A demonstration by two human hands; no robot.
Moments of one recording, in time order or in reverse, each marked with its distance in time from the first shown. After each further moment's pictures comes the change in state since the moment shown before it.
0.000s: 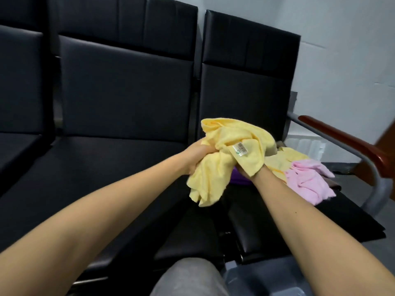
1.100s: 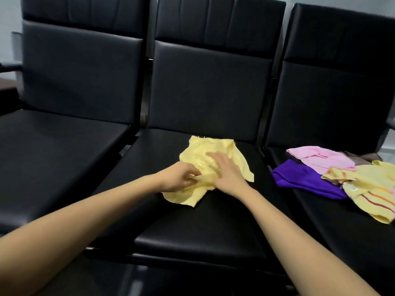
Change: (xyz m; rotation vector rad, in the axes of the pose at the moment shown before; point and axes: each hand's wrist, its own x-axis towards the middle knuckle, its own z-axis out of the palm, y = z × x) left_hand -0.148 -0.063 -0.212 1.261 0.182 0.183; right_hand -0.030 0.140 0.177 -1.378 -0.563 -0.541
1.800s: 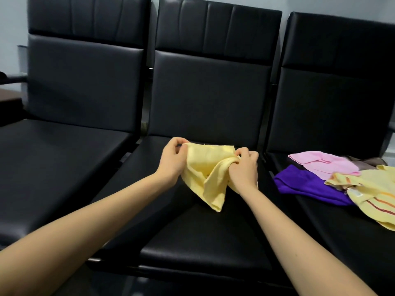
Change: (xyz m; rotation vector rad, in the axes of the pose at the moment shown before) left_hand 0.018 0.029 -0.016 -0.834 0.756 -0.311; right_hand 0.010 -0.002 -0.021 0.344 0.532 0.417
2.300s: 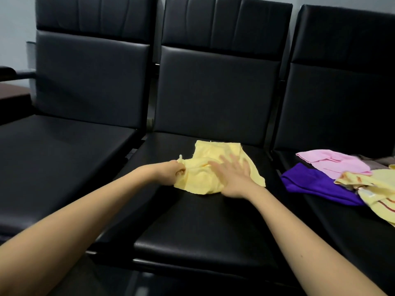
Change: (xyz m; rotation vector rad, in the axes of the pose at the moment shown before) left_hand 0.026 -0.022 -0.047 1.244 -0.775 -0.099; right_hand -0.005 0.006 0.014 -0.689 -0.674 -0.360
